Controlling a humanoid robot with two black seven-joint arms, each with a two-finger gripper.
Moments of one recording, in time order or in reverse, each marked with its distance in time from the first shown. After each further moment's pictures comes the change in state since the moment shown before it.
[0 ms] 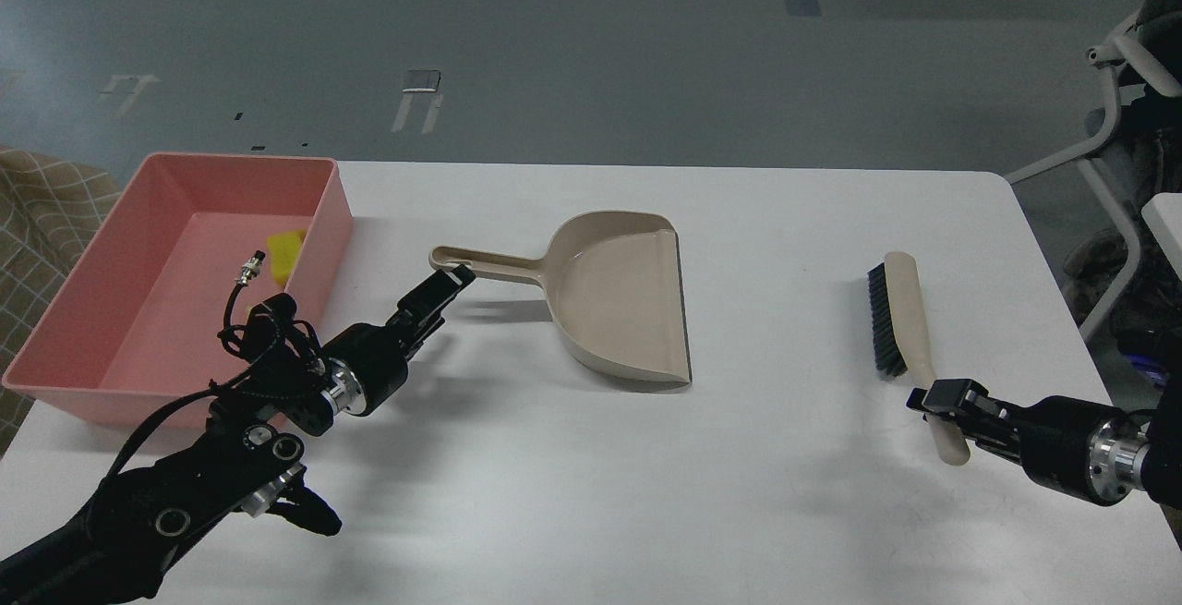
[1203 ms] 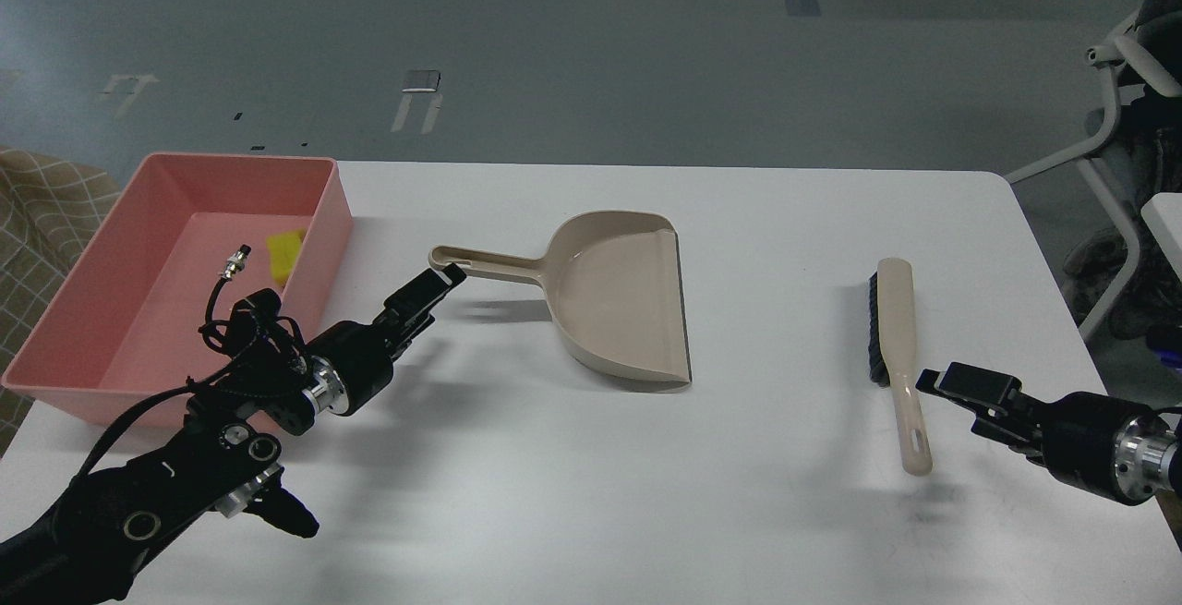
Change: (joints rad) left arm 0.035 0.102 -0.003 -0.092 -0.010 -0.028 0.000; right arm 0.000 -0.081 0.020 0.049 0.005 0.010 -0.007
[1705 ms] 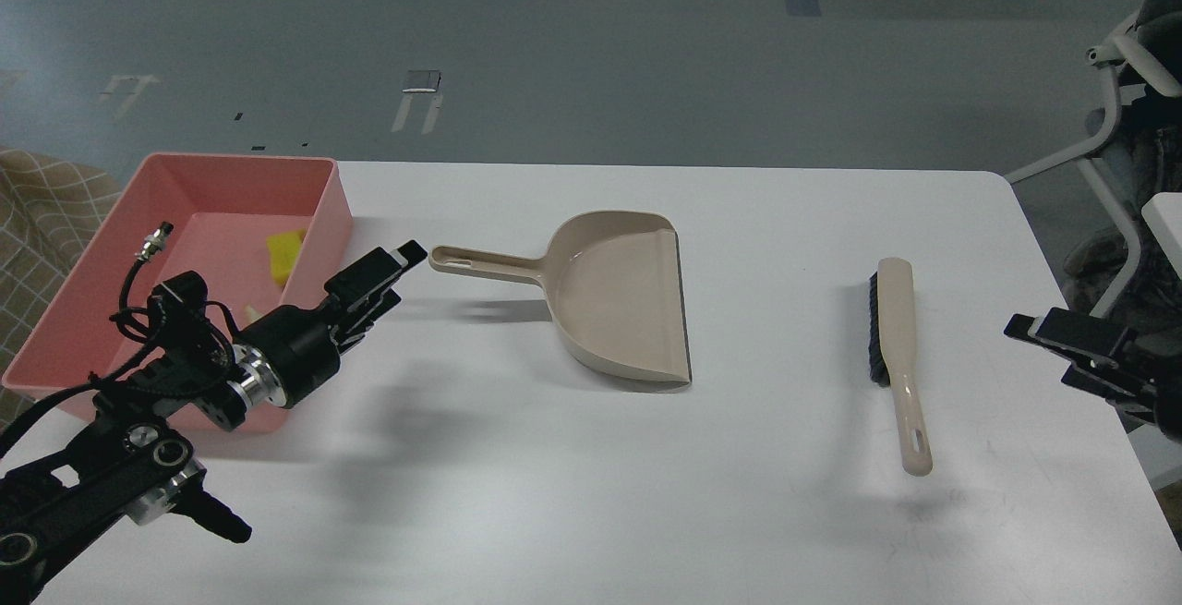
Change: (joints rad) left arm 0.084 0.163 -0.139 -0.225 -0.094 -0.023 -0.020; right arm 0.002 -0.218 0.164 0.058 0.001 0.072 0.047
